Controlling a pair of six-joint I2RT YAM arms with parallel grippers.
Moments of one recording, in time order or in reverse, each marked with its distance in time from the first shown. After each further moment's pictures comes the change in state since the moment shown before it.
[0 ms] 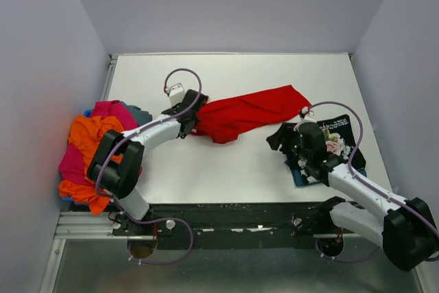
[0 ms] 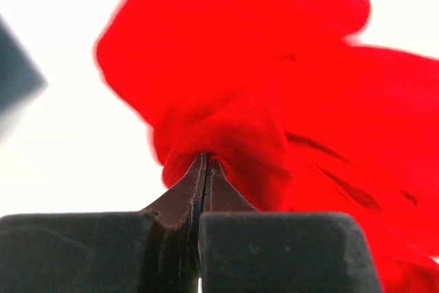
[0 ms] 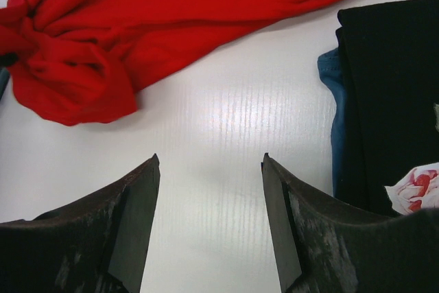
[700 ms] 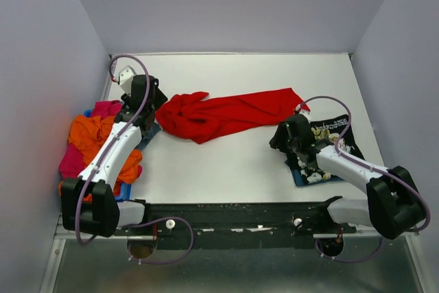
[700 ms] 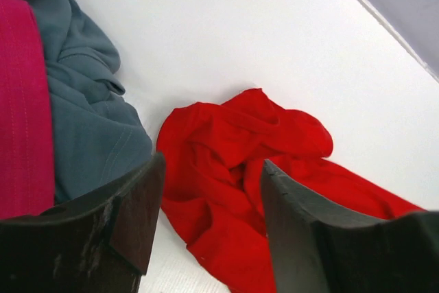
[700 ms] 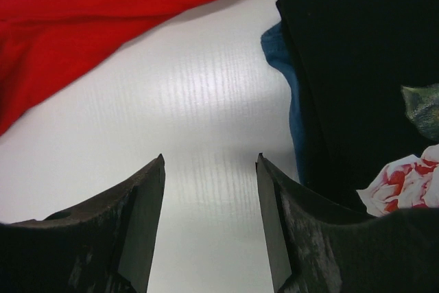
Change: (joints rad) left arm 0.370 -0.382 -0.022 -0.010 0.121 0.119; right arm 0.000 0.286 0.171 -0.211 0.137 0.100
